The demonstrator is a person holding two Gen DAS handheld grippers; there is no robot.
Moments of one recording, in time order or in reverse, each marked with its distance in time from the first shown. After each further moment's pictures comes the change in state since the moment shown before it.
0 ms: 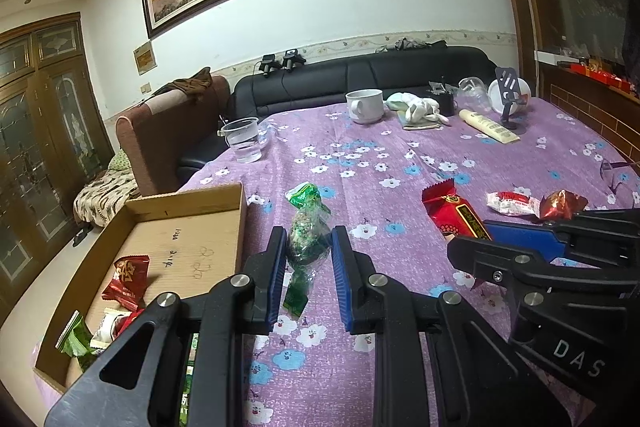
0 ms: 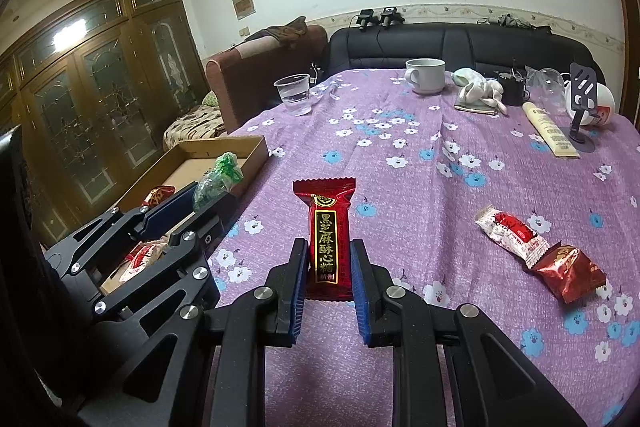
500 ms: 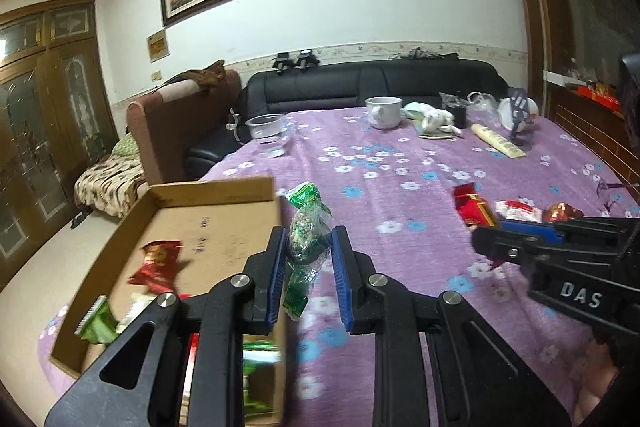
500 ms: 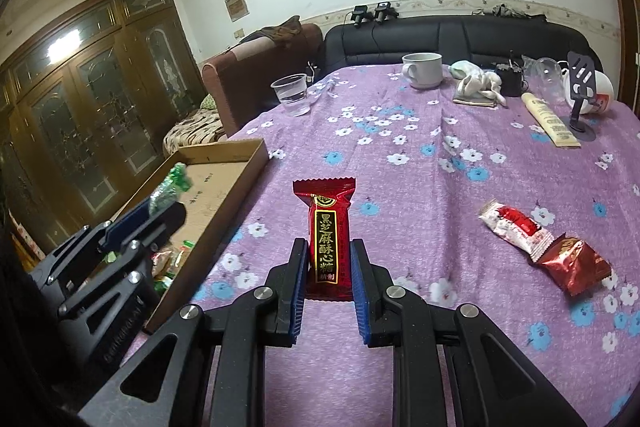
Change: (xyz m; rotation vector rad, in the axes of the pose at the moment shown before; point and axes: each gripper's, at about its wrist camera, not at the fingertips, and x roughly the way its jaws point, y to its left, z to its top) left arm -0.019 0.046 -0.005 -0.083 0.007 0.003; right arm 0.002 0.007 0.006 0.035 0.020 0.004
